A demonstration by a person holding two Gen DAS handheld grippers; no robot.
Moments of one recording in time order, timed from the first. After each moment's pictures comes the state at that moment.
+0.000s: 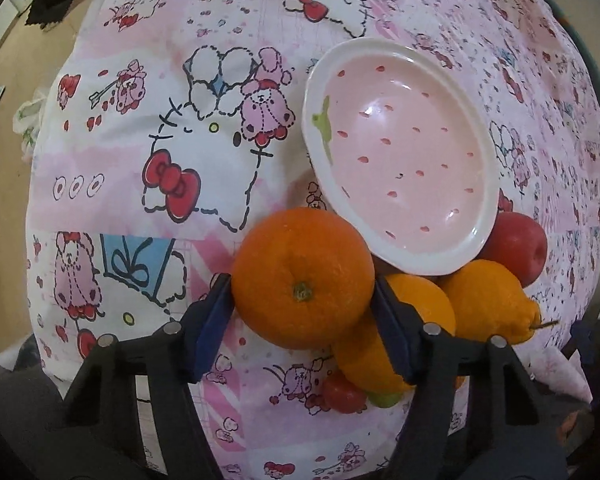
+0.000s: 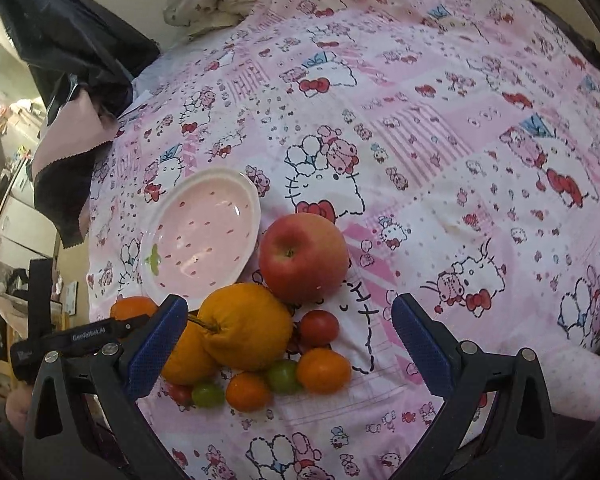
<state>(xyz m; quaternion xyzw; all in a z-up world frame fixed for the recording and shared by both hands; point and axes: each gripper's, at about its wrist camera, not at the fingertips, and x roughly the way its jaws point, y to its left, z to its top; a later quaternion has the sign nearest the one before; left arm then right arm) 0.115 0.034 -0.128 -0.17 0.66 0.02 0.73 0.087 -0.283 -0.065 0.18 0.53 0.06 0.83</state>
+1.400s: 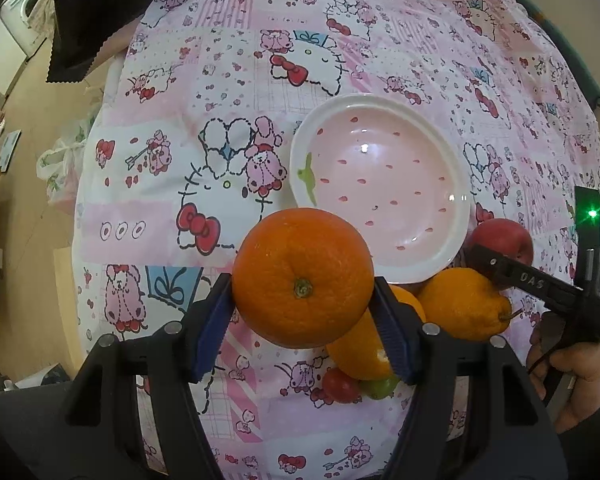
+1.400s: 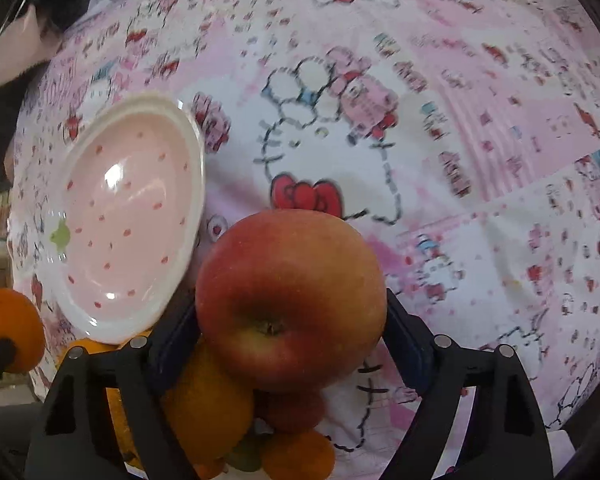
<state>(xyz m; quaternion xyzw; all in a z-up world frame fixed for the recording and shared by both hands) 0.111 0.021 -0.074 -0.12 0.61 0.03 0.78 0.178 -0.254 -0.155 0.07 0.65 0.05 0.76</state>
